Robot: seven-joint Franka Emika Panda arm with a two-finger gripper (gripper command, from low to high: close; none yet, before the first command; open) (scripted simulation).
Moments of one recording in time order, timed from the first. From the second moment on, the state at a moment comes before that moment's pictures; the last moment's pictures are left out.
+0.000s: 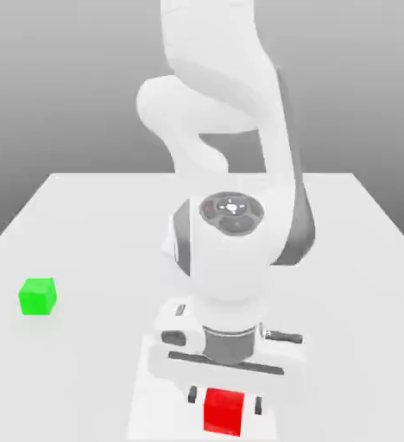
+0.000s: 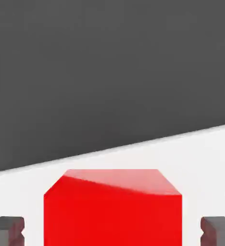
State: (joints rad) arm -0.05 0.37 0.10 -2.48 -0.12 2.84 1.14
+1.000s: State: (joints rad) arm -0.66 -0.12 -0.24 -2.78 -0.07 2.67 0.97
